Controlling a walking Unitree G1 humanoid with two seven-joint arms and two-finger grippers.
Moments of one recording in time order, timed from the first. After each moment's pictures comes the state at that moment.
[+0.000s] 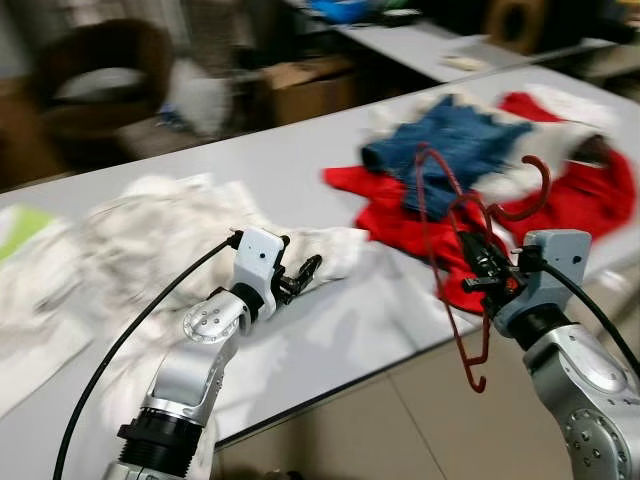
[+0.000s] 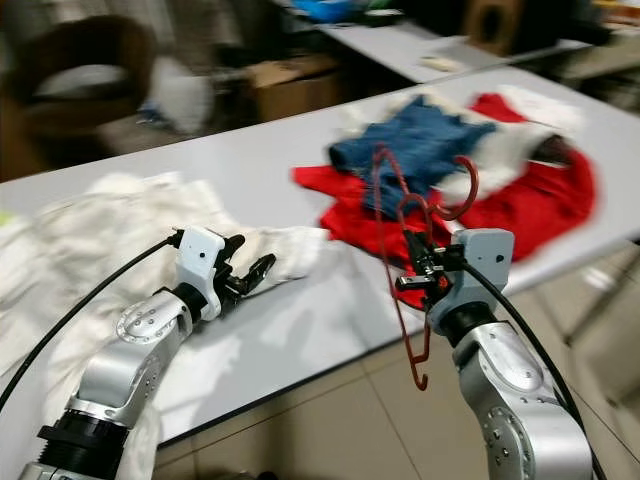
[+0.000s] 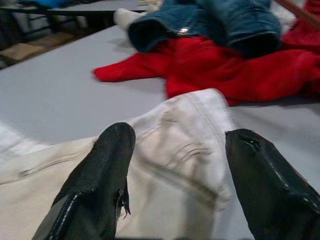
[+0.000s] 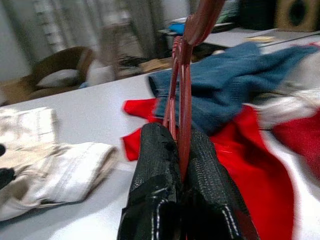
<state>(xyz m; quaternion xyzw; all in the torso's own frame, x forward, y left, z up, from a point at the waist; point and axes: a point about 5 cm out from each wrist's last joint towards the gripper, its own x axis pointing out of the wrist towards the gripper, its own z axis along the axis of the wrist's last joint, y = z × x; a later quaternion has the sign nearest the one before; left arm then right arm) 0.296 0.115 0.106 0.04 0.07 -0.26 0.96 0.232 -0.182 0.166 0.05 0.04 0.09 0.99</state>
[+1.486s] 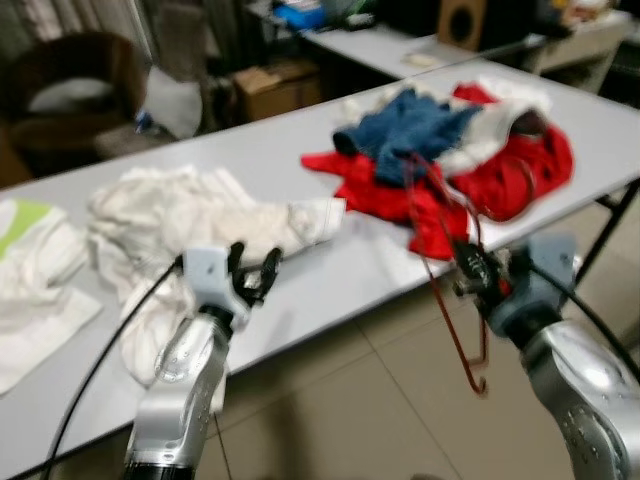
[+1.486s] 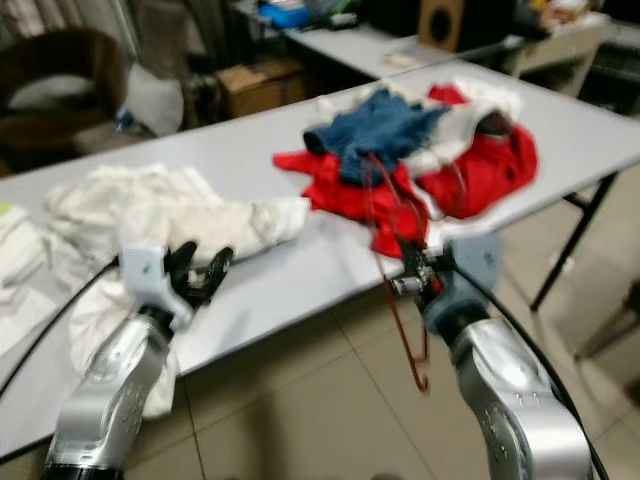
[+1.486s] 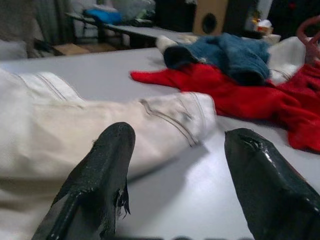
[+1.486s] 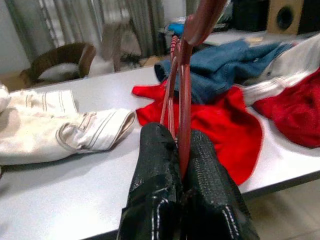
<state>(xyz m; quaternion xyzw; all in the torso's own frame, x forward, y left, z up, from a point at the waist) 0.268 0.142 0.107 -0.08 0.03 -0.13 0.99 0.235 -0.176 0.165 0.02 0.05 0.12 0.99</state>
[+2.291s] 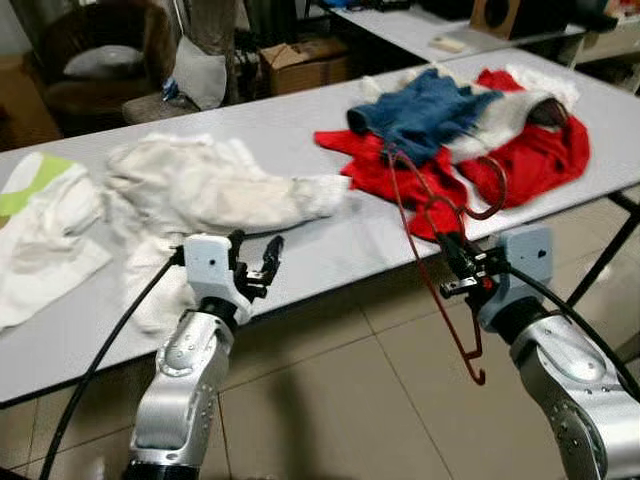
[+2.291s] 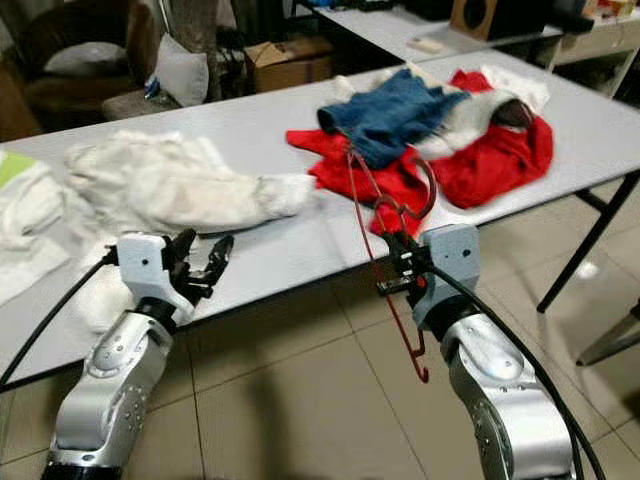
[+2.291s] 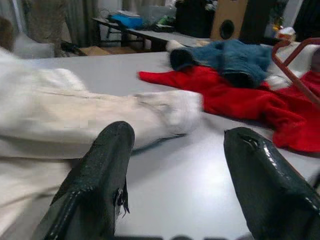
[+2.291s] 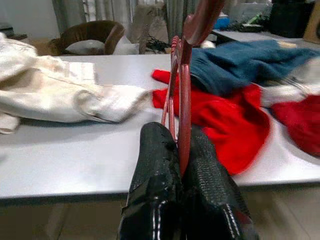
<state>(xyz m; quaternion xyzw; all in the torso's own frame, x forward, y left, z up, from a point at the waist) 0.268 0.131 0.121 -0.07 0.01 -0.12 0.99 0.241 -0.171 0.161 -0.03 0.04 0.14 0.99</state>
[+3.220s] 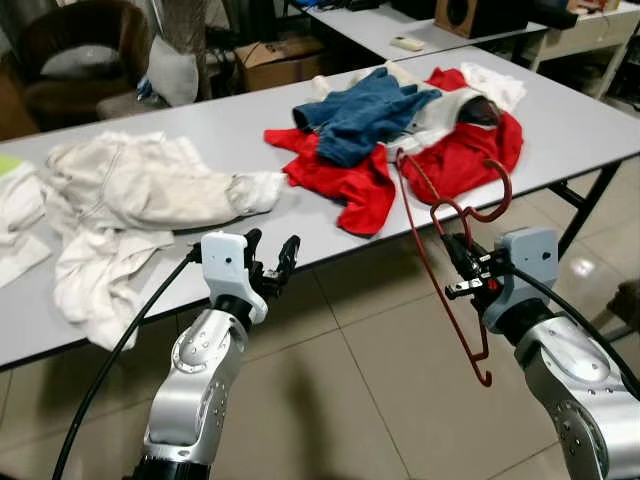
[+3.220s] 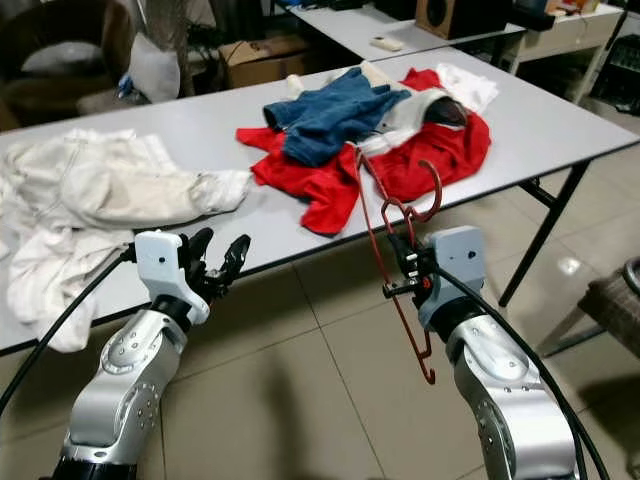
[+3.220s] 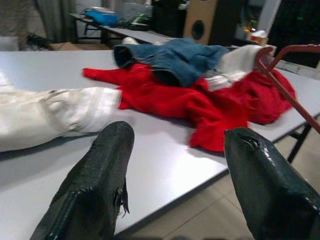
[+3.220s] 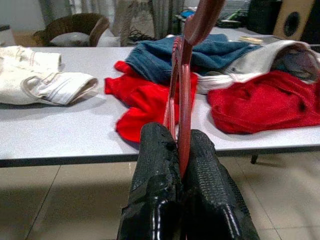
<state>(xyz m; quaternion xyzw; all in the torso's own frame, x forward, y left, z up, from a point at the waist) 0.271 0.122 0.123 -0.08 0.01 -0.14 0.99 0.242 -0.174 0.158 -0.03 0.05 0.13 0.99</state>
